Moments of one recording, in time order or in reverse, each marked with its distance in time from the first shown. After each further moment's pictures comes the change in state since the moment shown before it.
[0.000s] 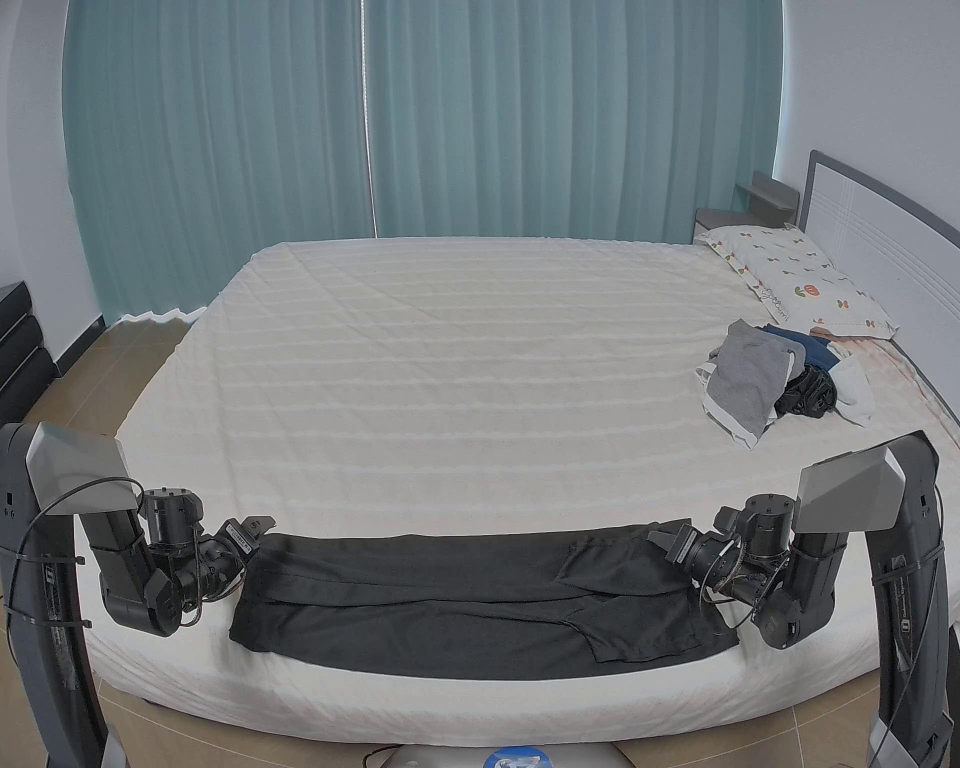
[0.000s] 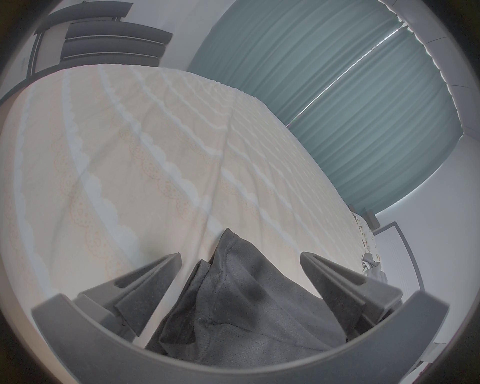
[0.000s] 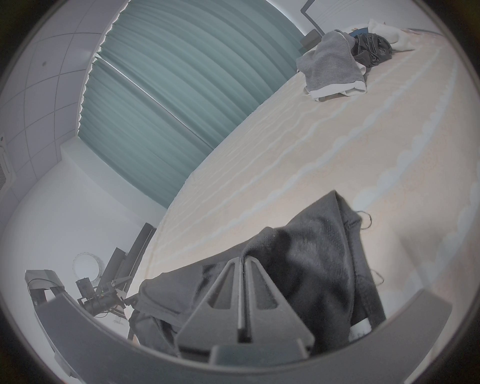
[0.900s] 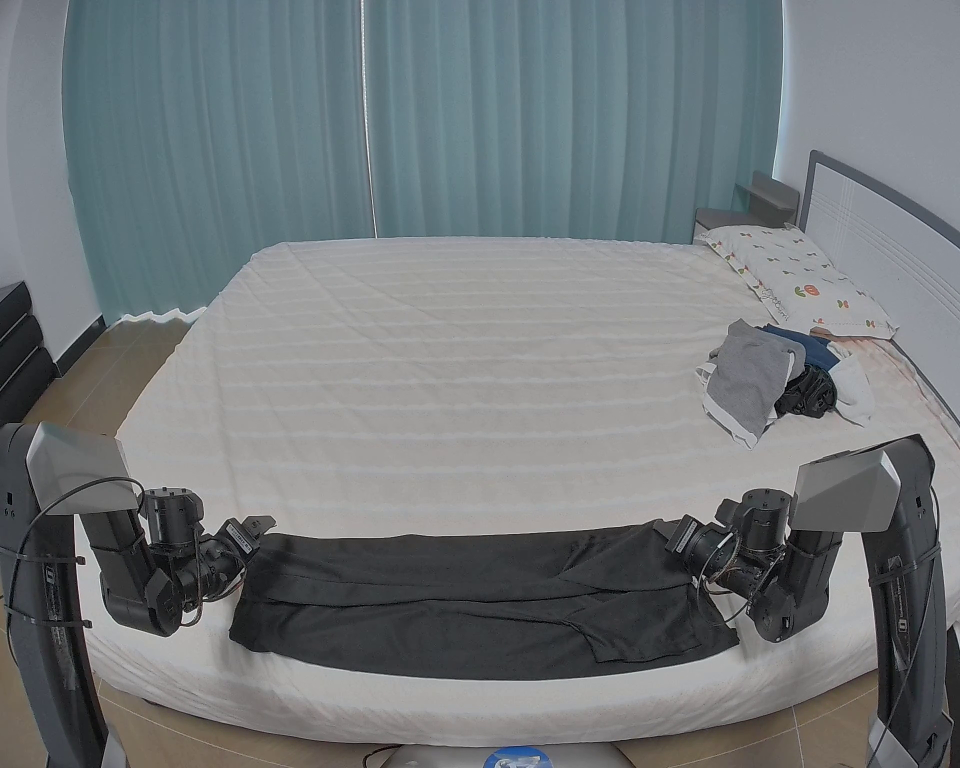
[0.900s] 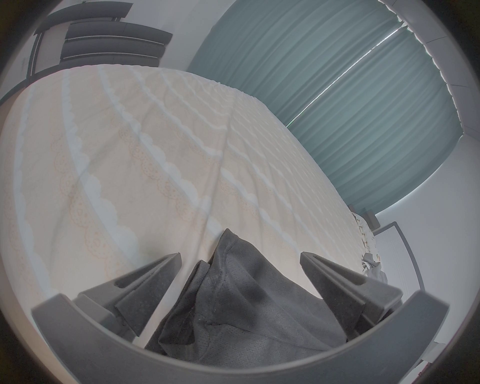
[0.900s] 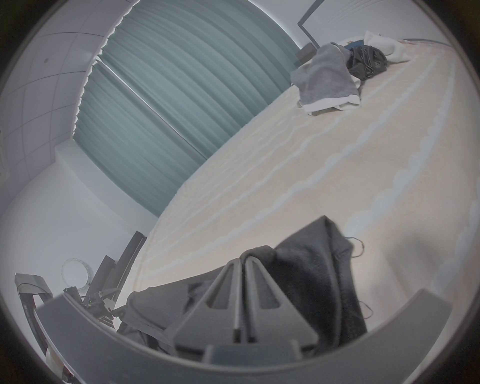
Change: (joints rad) left arm -0.001 0.000 -0.002 0.000 0.003 0.000; right arm -0.007 0.023 -0.068 0.018 -0.081 -0.010
